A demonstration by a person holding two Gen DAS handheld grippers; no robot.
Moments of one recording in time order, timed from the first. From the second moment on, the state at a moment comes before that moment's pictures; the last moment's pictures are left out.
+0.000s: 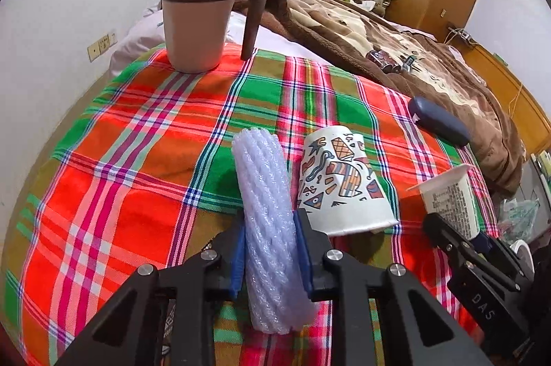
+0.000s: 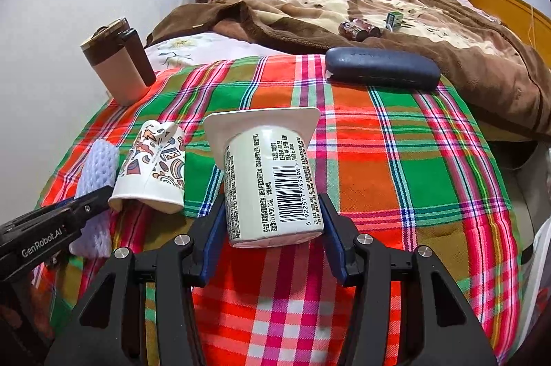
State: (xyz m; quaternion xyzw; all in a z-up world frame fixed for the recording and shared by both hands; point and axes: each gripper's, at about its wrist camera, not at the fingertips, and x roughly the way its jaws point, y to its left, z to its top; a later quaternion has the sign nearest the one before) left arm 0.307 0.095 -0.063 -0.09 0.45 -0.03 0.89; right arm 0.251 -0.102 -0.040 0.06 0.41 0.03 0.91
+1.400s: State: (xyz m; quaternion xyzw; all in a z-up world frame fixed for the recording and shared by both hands) left arm 0.184 0.002 0.012 -0.03 0.38 -0.12 0.92; right arm 0.153 -0.161 0.015 0.07 0.34 0.01 0.94
